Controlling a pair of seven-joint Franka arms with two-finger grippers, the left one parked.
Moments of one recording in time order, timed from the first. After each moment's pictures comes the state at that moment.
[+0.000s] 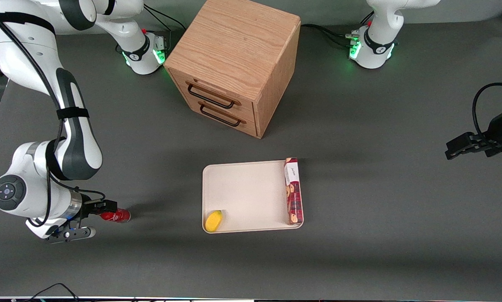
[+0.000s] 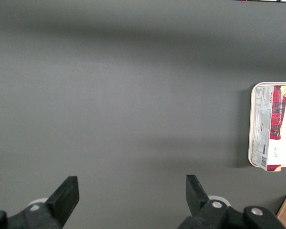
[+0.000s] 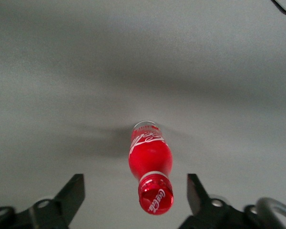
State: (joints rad) arm 0.04 0.66 -0.01 -1.34 -0.06 1.99 -0.08
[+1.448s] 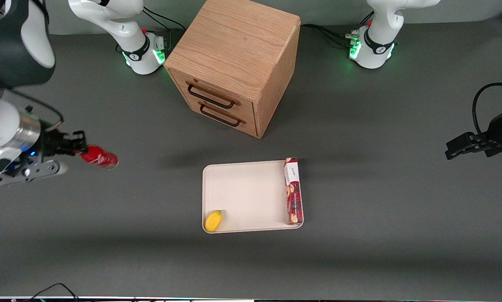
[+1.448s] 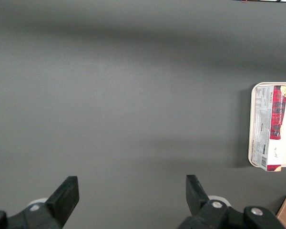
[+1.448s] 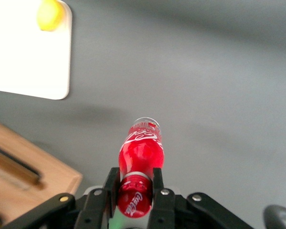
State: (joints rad) arm 0.05 0.35 0.20 -1.15 -0.07 1.32 0.06
